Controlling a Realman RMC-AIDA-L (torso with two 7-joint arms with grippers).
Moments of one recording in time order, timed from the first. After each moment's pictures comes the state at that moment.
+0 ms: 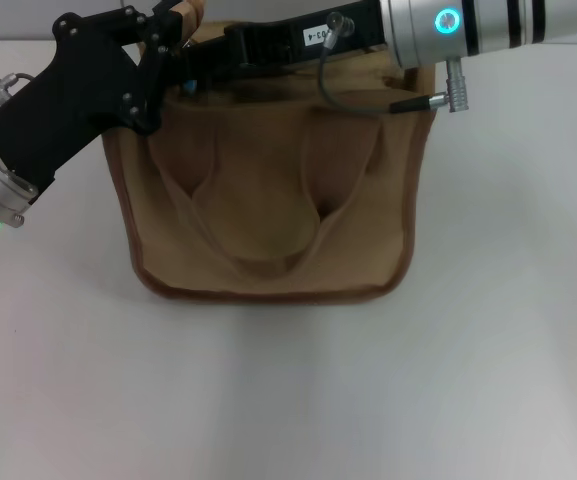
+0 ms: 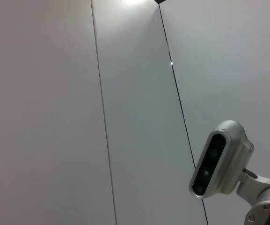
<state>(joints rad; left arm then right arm) -0.55 -2.08 0.50 0.27 1.51 1.75 -0.63 1.03 2.09 -1.07 -0.61 -1.80 -1.34 2.29</state>
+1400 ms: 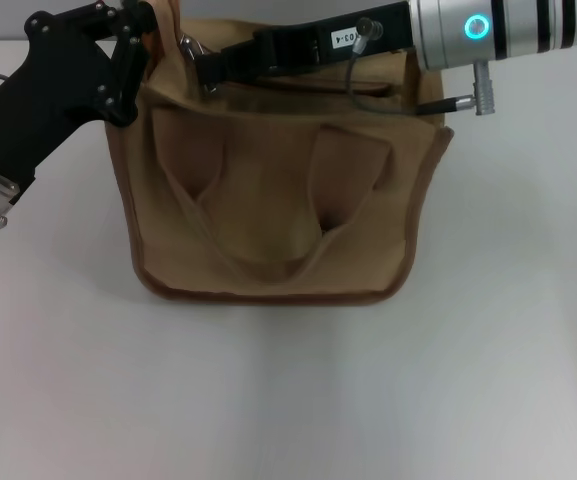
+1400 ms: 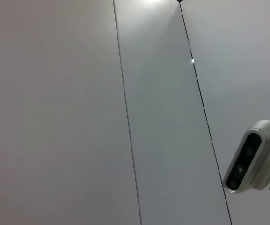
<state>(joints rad) -0.53 -2.07 0.48 0.27 1.48 1.73 -0.63 0.97 2.08 -1.08 -0.67 -1.80 -1.36 2.27</state>
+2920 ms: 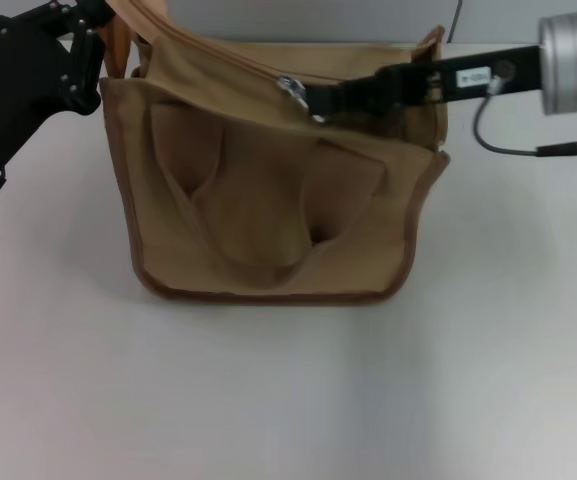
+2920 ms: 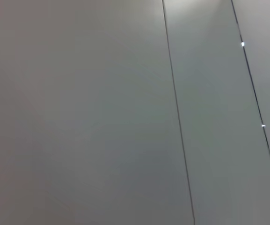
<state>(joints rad) -0.50 -2.07 0.46 0.27 1.41 1.65 -0.63 0.76 2.03 -1.01 -0.80 -1.80 -1.55 2.24</state>
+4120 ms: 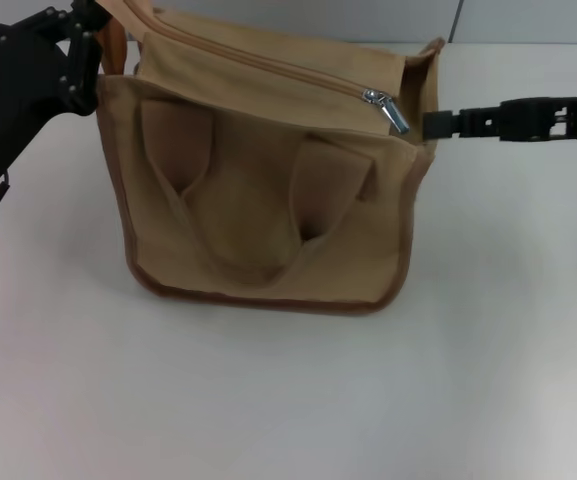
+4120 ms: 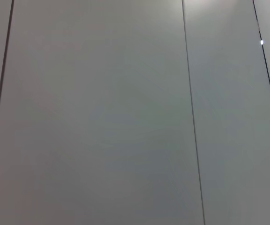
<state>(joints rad) -0.50 -2.07 0.45 0.24 1.39 1.62 -0.63 0.64 1.95 -0.84 -0.71 -1.78 -1.72 2.10</state>
